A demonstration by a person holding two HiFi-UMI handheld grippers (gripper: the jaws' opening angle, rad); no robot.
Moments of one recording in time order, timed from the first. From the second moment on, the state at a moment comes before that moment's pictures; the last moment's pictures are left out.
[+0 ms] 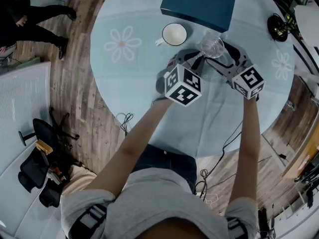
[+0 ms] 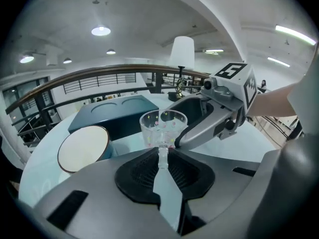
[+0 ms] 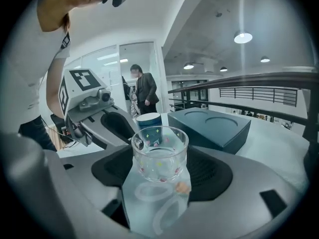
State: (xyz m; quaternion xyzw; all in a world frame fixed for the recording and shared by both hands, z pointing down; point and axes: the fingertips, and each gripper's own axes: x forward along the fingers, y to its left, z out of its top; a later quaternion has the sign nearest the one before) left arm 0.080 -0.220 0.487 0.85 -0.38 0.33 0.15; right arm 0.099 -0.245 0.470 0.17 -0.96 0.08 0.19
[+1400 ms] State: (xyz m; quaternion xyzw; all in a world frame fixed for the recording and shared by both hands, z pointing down) left arm 0.053 -0.202 0.493 0.84 -0.43 0.25 0.23; right arm 0.116 -0.240 0.476 0.27 -0.94 0.07 0.21
